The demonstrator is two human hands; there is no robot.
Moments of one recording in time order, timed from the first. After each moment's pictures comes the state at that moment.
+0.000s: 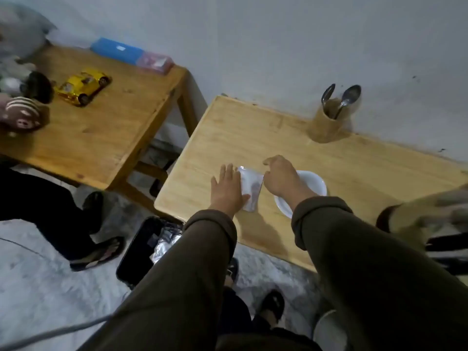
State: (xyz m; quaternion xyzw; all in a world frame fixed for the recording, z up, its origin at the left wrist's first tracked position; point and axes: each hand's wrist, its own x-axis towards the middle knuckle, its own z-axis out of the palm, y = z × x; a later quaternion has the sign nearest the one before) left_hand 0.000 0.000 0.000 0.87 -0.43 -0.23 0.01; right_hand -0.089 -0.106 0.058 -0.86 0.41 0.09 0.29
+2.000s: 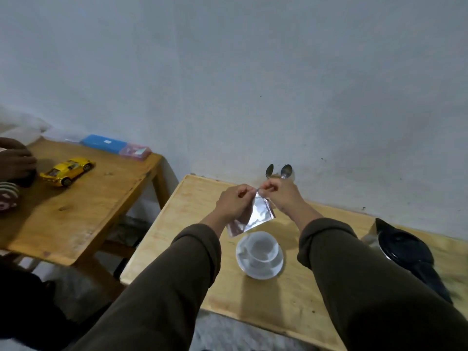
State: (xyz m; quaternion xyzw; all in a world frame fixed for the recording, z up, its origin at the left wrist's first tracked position) left_hand -0.035 -0.091 0.140 0.76 -0.43 -0.27 0.41; right_hand -0.152 -0.169 0.176 -0.78 0.44 -0.19 0.40
